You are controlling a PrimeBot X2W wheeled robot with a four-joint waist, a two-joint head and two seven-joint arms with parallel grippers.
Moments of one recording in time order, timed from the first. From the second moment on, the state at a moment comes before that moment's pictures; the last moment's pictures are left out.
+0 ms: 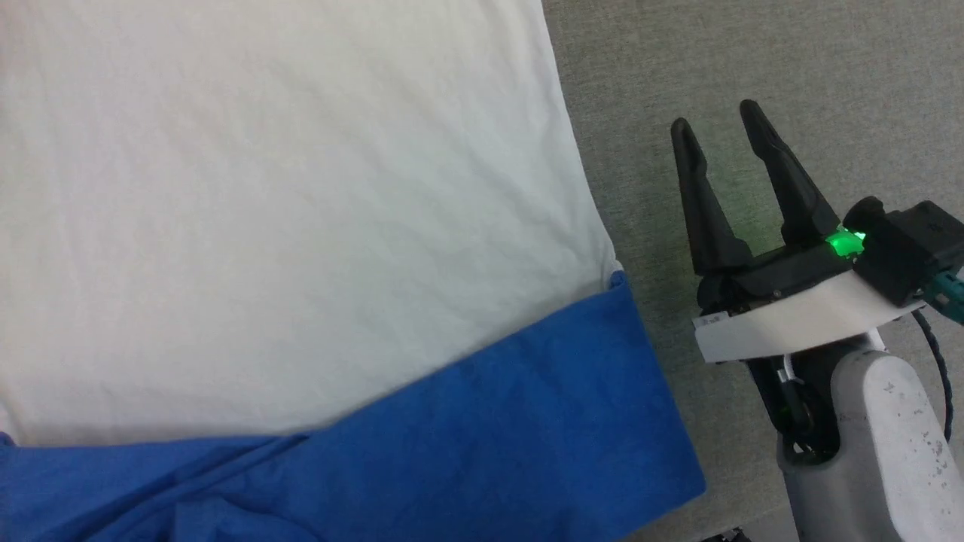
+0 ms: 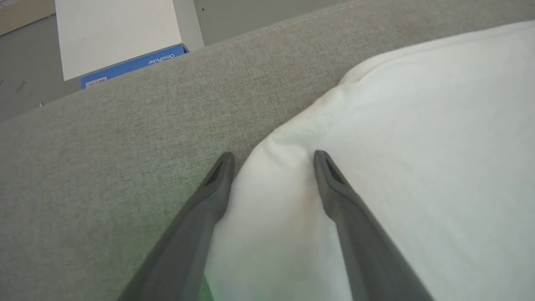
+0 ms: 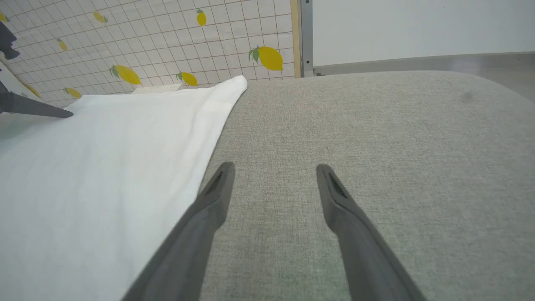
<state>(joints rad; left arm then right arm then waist) -1.08 0.81 -0.38 0.19 -0.64 0.07 0.93 -0.34 -0.05 0.14 -0.15 0.29 0.13 -0.03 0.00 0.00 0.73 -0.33</state>
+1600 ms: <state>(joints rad) -1.21 0.56 -0.59 0.37 -0.52 -0.12 0.33 -1.24 -0.09 0.11 0.54 0.08 0.13 0.55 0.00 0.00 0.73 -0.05</state>
